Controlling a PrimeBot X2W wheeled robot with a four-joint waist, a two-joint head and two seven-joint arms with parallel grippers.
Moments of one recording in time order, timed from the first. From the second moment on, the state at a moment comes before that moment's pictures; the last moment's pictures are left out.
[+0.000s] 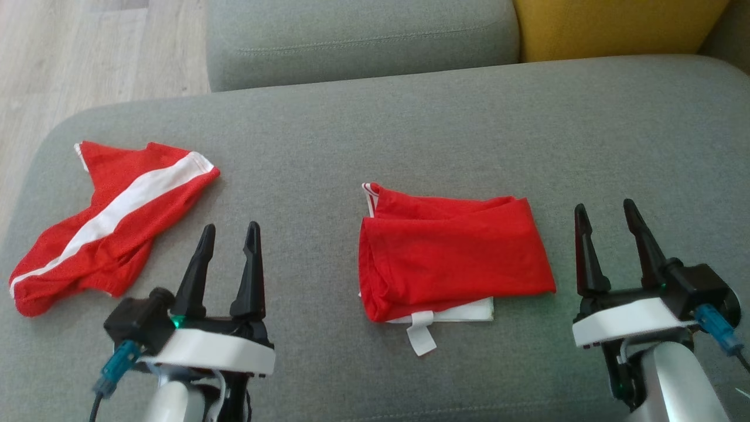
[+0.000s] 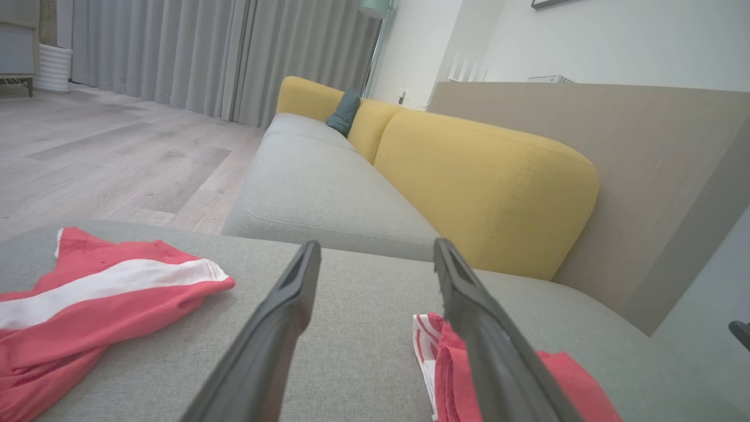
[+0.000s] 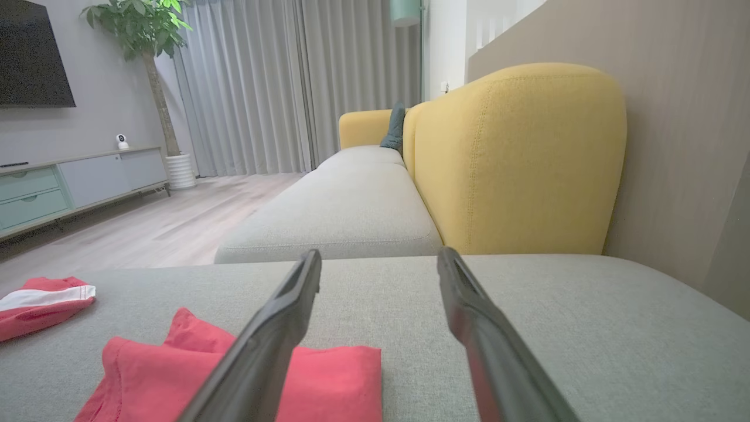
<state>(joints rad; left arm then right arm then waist) 0.00 0.04 -0.21 0.04 -0.35 -0.02 -0.26 -0.11 -0.06 0.01 0.26 0.09 0.13 -0.25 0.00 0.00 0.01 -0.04</state>
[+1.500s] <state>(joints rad) -0.14 0.04 -0.19 0.10 -0.32 -0.06 -0.26 -0.47 -0.05 0.08 0.88 0.16 0.13 -0.24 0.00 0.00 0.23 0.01</state>
